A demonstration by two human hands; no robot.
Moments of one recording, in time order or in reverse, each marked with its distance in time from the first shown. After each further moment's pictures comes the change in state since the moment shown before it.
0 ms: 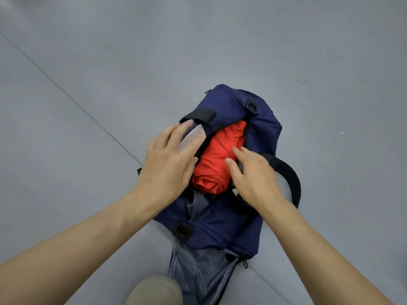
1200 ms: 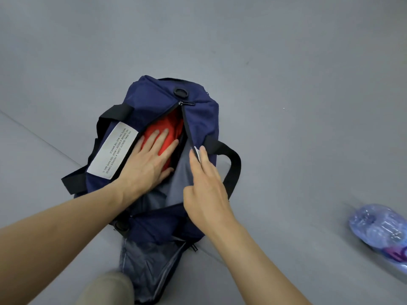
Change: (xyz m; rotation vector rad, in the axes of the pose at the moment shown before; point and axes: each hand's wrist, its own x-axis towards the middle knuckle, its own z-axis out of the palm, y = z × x) left_hand 0.023 0.037 0.107 0.282 -0.394 0.198; right_hand -0.081 0.027 -0.017 0.286 -0.053 0.045
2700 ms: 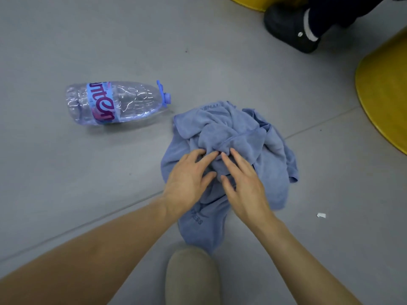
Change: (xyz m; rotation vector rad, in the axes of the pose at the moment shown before) left_hand -0.145 0.666 -0.033 -0.640 -0.277 0.837; right_hand -0.531 0.355 -0.110 -0.023 0.704 0.765
